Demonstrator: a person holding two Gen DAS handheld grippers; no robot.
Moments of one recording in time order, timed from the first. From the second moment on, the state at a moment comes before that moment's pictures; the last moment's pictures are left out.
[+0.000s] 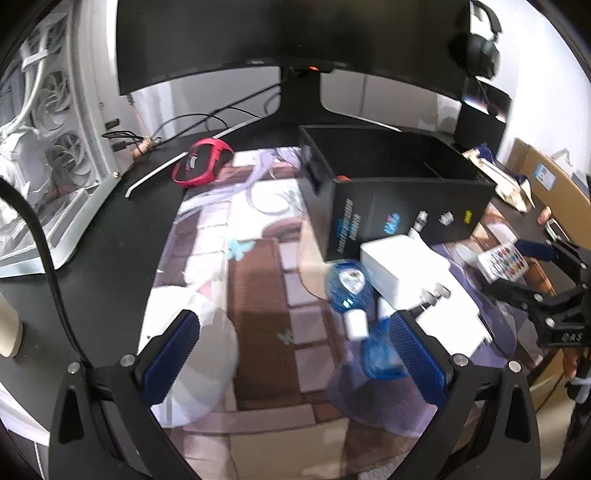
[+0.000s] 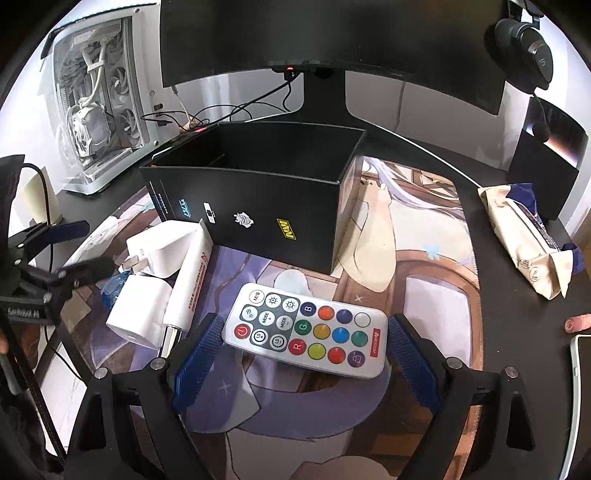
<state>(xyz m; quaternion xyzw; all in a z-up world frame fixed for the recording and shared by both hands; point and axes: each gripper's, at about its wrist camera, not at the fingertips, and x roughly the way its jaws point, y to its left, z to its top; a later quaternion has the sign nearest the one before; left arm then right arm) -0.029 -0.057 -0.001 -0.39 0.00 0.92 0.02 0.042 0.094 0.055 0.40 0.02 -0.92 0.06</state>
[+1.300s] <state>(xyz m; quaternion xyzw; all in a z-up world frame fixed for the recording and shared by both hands) -0.064 -0.052 -0.025 -0.41 -0.01 0.91 0.02 0.049 0.110 0.062 0.38 0.00 -0.92 0.05</state>
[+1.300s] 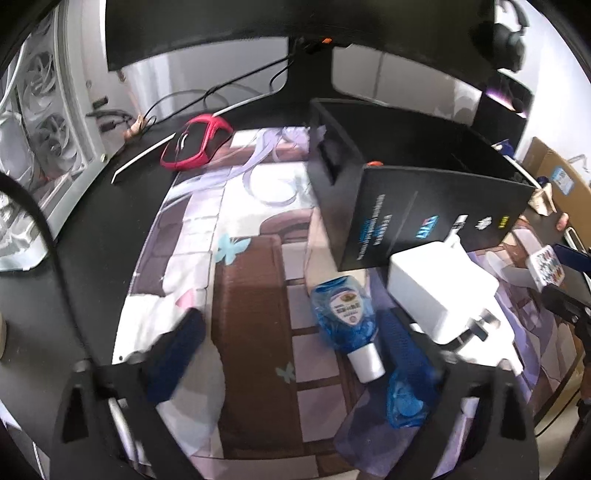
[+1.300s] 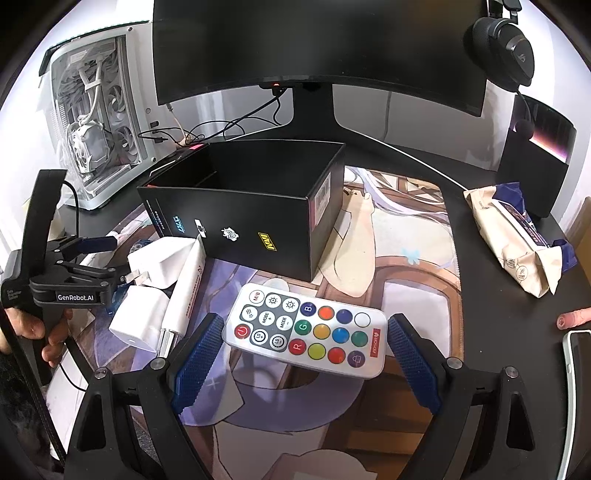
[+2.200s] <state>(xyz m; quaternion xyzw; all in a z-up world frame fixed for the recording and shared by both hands) -0.043 -0.046 -0.005 -0.37 0.02 0.92 0.08 0.054 0.104 0.072 0.37 0.00 -0.93 0.06</state>
